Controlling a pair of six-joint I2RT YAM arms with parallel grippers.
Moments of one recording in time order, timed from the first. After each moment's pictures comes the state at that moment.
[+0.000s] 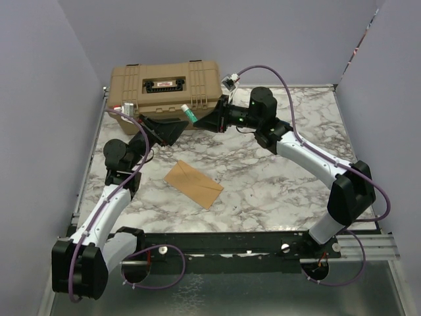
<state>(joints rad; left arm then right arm) -0.17 0.98 0.61 0.70 0.55 -0.95 0.63 1.63 1.34 0.25 -0.68 0.50</state>
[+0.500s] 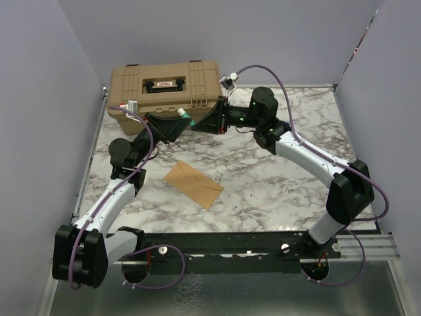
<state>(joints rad) -0.21 1.07 0.62 0.89 0.55 -1.06 0.63 1.64 1.34 0.37 -0.84 0.66</state>
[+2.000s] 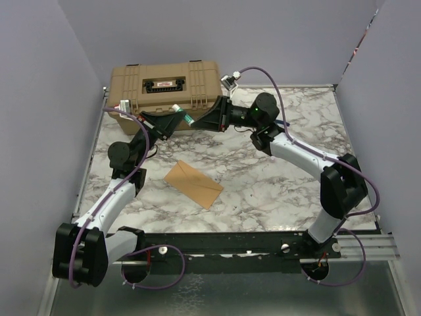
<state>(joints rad) -0.22 1.09 0.61 1.02 0.47 -1.25 0.63 1.71 1.28 0.74 -0.88 1.01</state>
